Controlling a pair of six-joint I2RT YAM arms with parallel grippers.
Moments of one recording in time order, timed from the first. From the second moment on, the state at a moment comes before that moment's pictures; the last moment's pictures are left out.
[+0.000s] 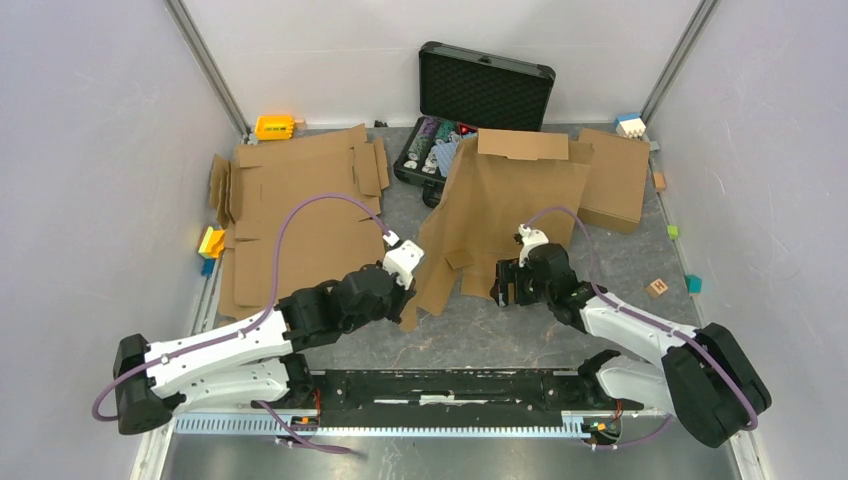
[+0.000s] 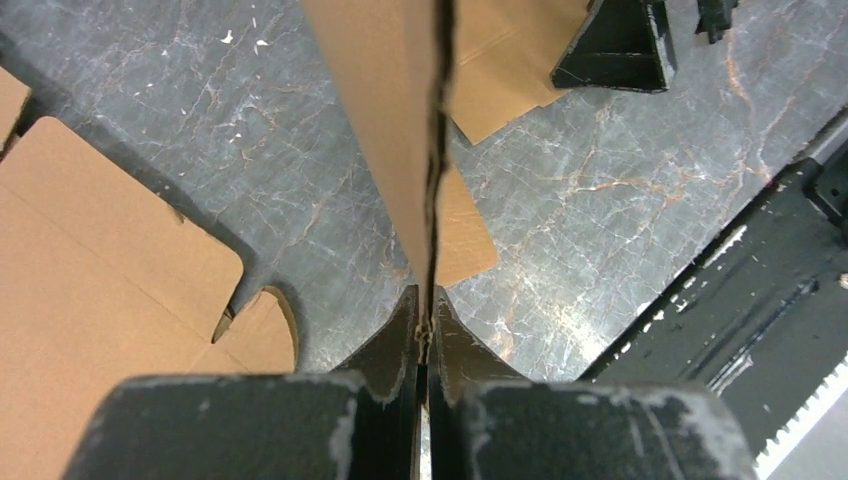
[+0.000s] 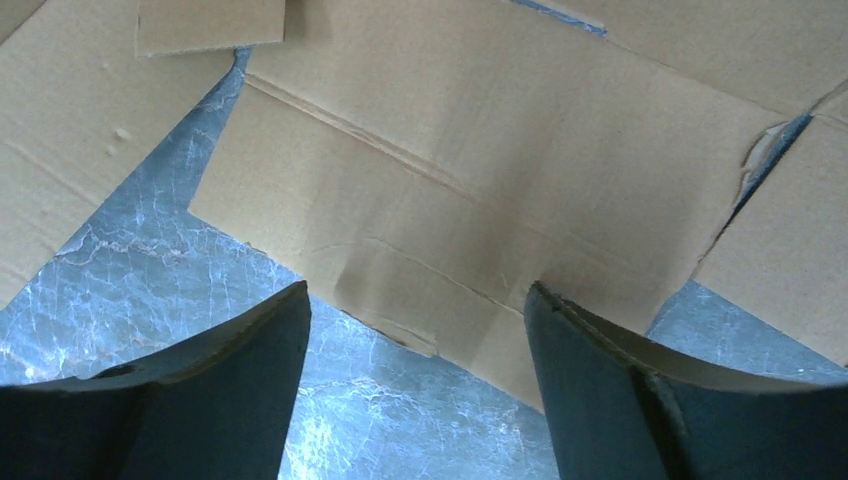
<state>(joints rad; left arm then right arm) -1.11 0.90 0.71 -0.39 -0.29 -0.24 0.54 1.15 0.38 0.01 -0.03 0.34</state>
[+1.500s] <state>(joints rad) -1.19 0.83 0.58 -0.26 -0.41 -0.24 0.68 1.23 0.63 -0.30 0.11 0.02</state>
